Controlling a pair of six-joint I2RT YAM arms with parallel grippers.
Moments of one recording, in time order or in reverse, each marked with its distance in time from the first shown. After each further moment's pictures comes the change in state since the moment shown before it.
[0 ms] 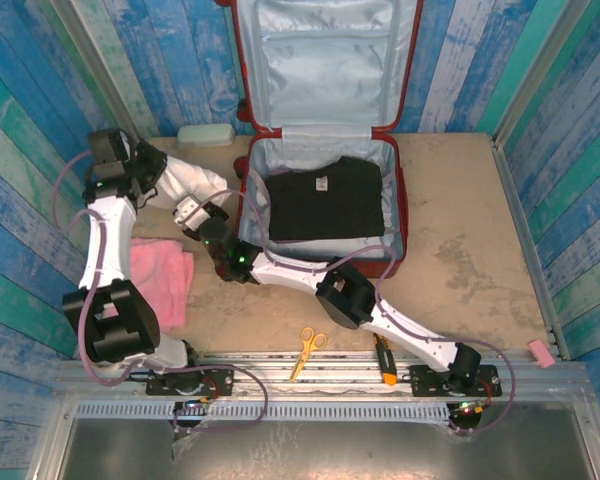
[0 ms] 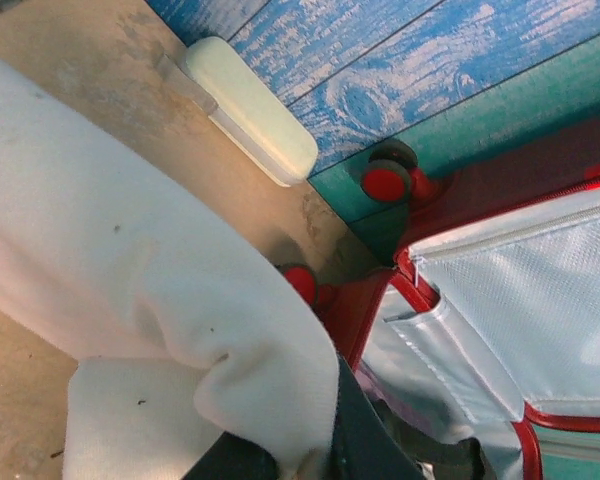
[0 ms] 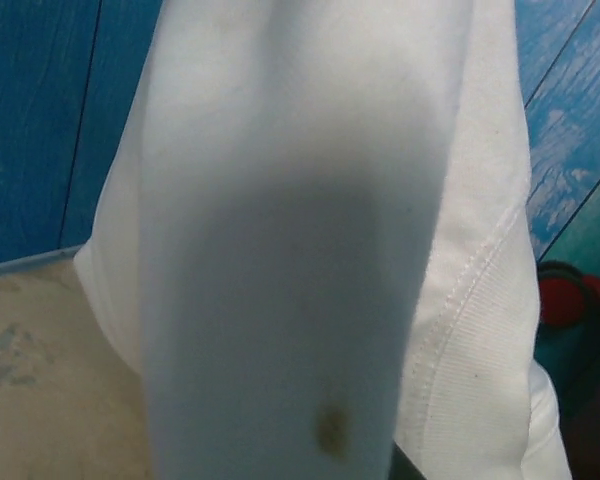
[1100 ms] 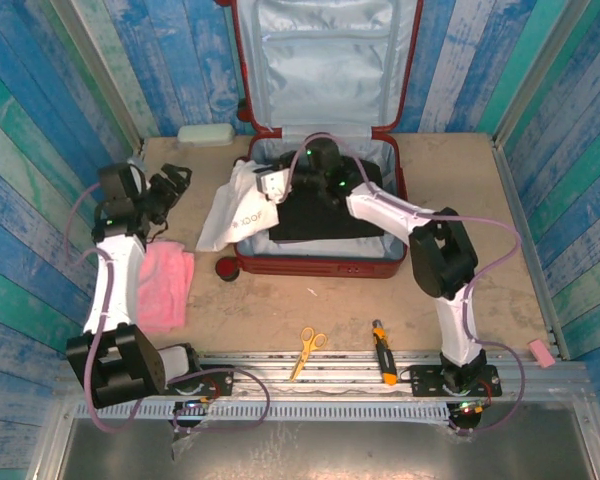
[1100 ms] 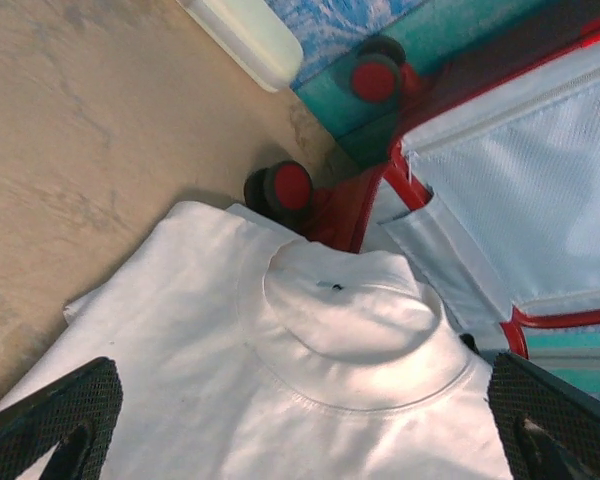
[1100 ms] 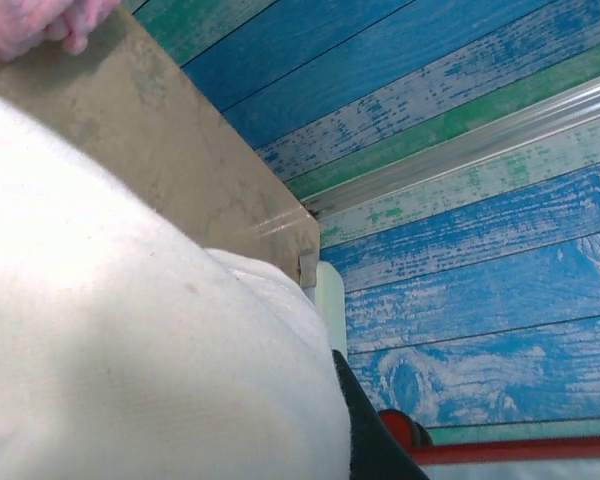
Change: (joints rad) left arm -0.035 -0.235 -0.308 0.056 0.088 0.029; right arm -0.472 -0.681 -0.654 -0.344 -1.129 -0.809
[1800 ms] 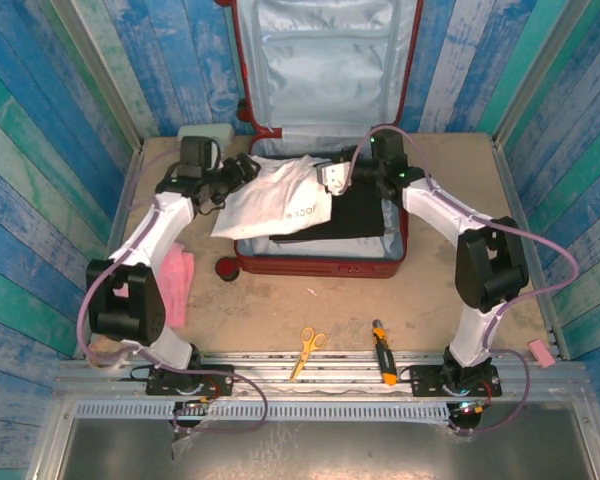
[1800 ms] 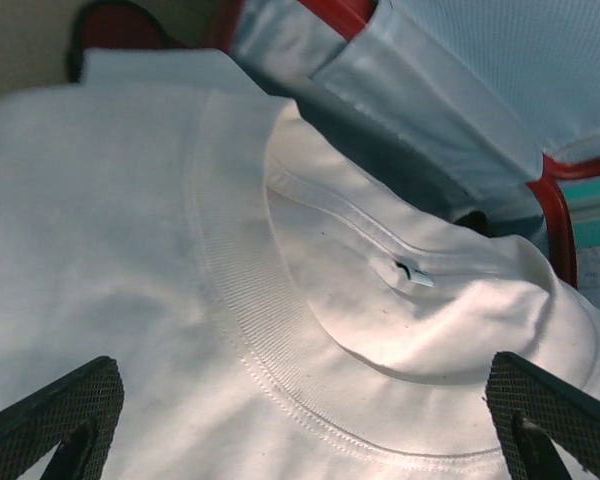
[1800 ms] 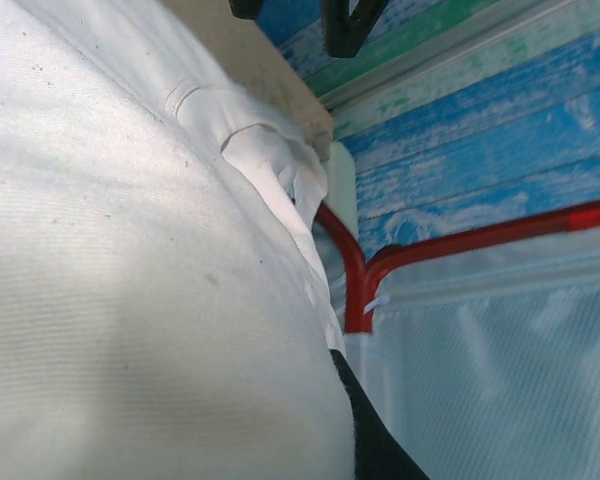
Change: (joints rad) left arm -0.397 0.362 0.243 -0.008 -0.130 0.047; right arm -0.250 -0.239 -0.267 -0.130 -0.112 -0.103
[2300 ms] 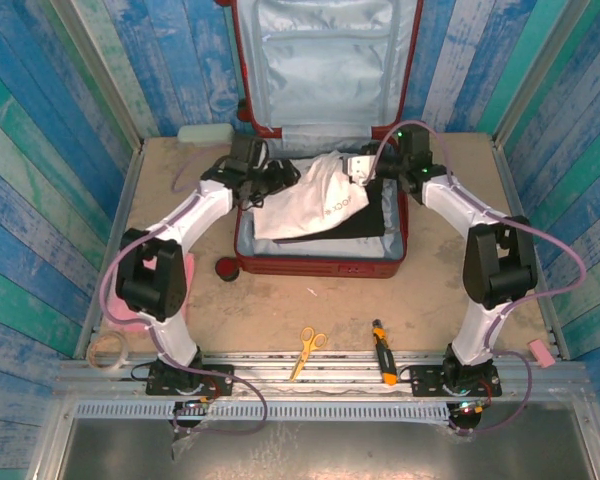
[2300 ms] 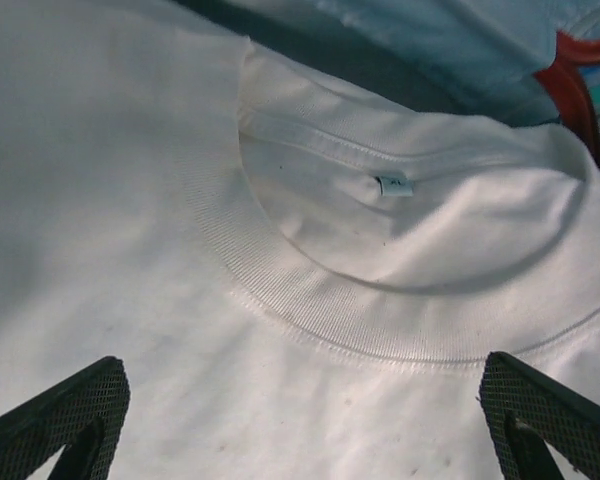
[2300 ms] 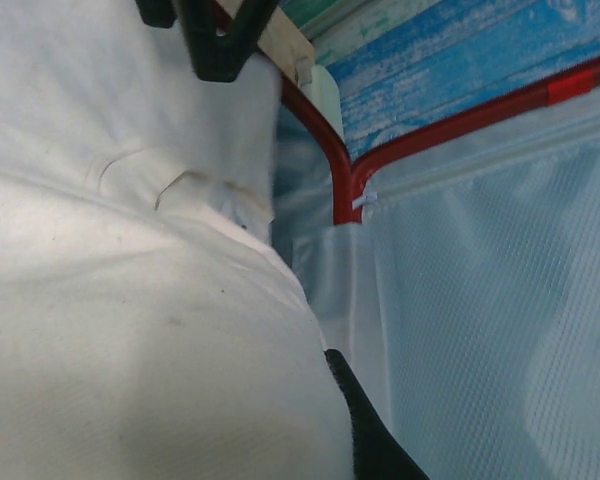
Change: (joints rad) left arm -0.200 0.200 0.146 -0.016 -0.069 -0.019; right arm -0.142 -0.004 -0.025 0.000 -0.040 -0.005
